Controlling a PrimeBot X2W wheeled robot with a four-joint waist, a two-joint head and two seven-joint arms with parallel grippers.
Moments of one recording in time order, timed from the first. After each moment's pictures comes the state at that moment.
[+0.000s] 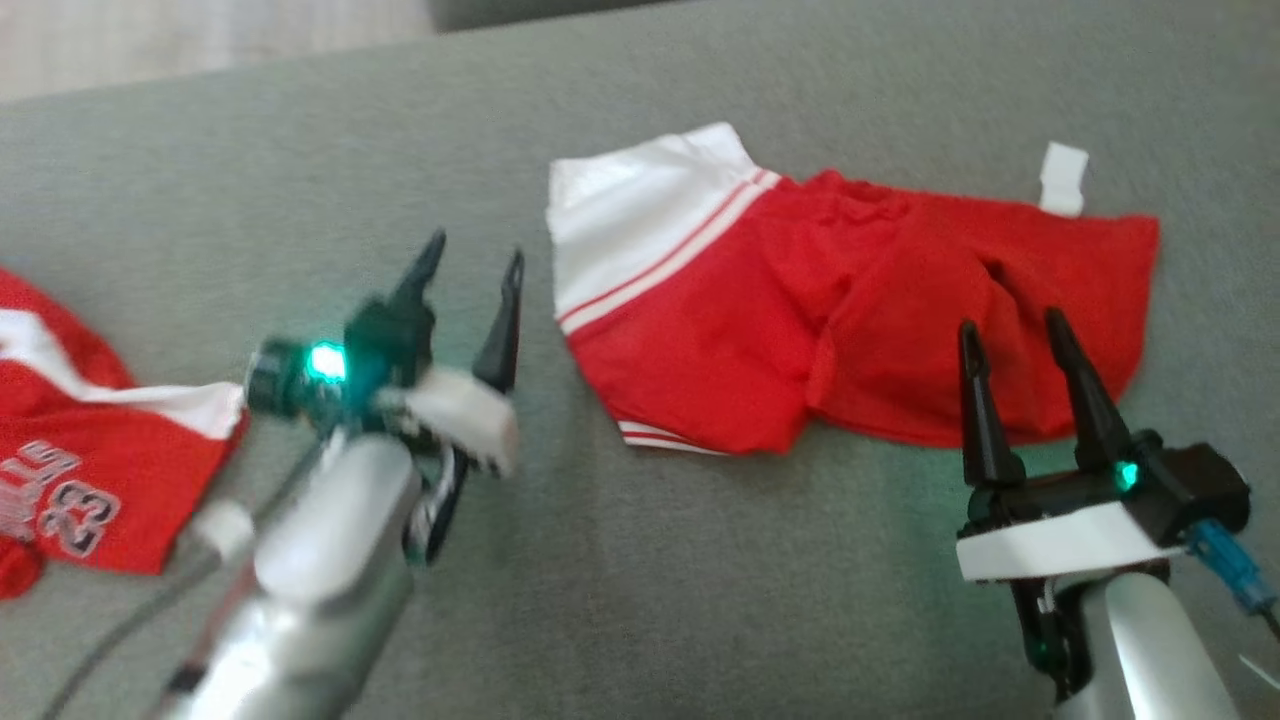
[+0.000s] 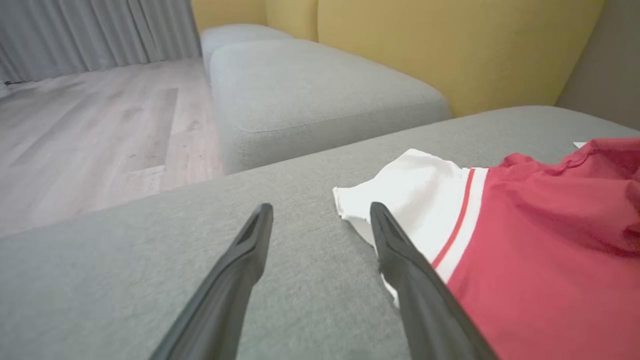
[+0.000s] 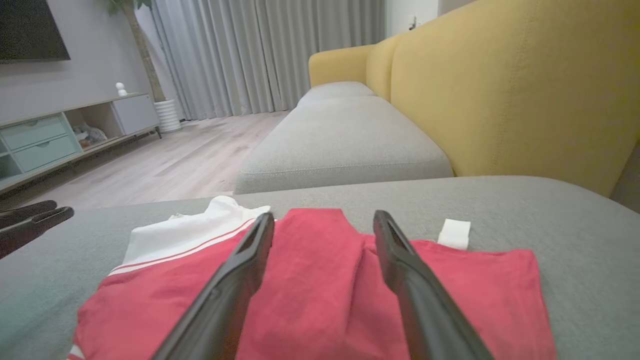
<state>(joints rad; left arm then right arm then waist) -0.60 0.18 -0.62 0.59 -0.42 0.10 -0.13 -0.09 -0.04 0.06 0.12 0.12 0.13 -0.25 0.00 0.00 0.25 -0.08</state>
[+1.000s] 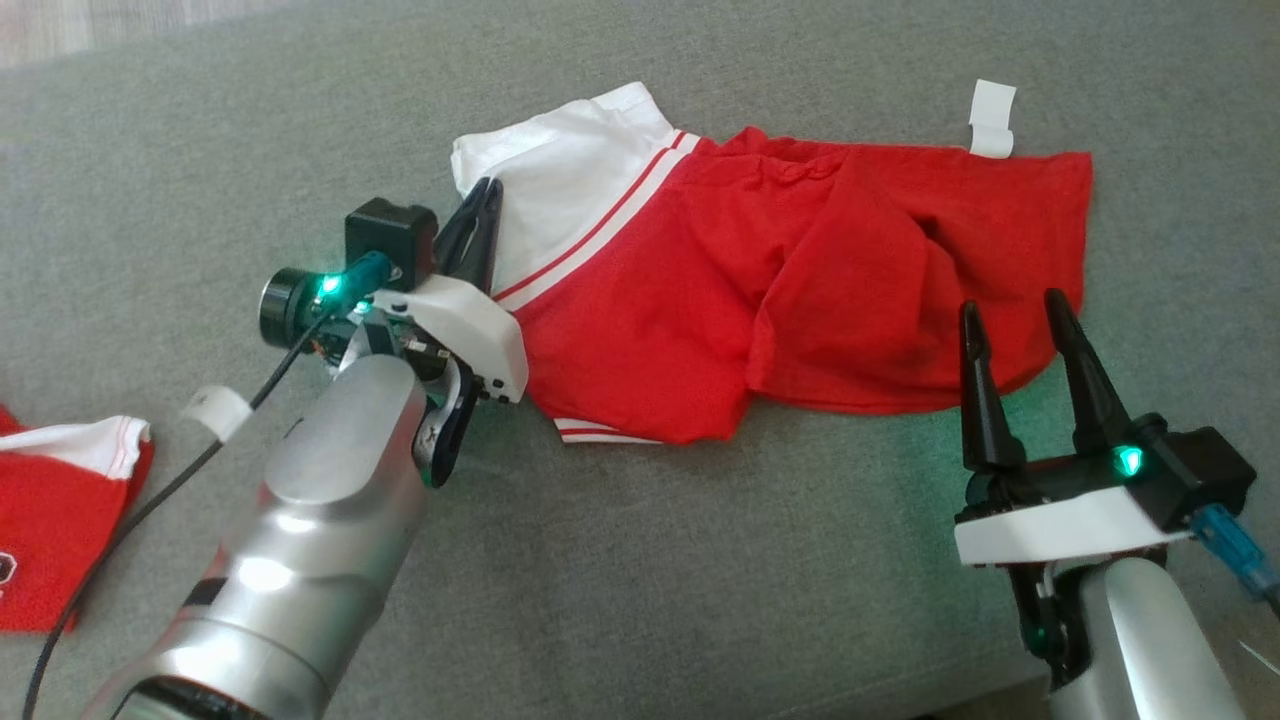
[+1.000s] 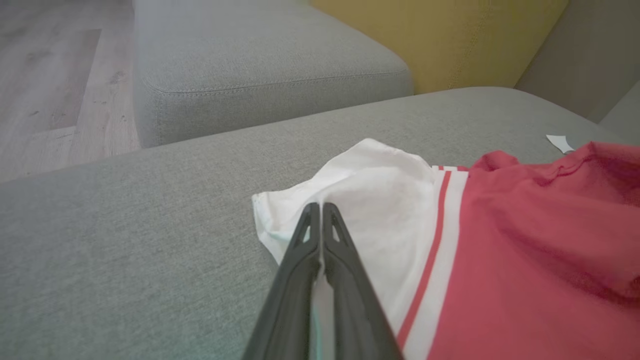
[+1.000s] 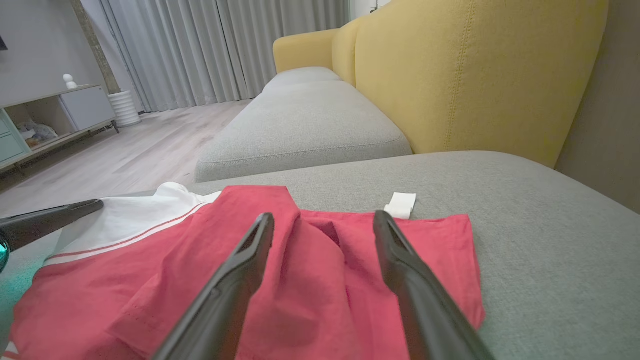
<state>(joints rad) -0.79 0.10 -0.62 0.83 -0.51 0.01 -0.08 -0.12 -0.04 0.07 0.13 0.15 0.13 -0.25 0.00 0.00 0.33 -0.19</state>
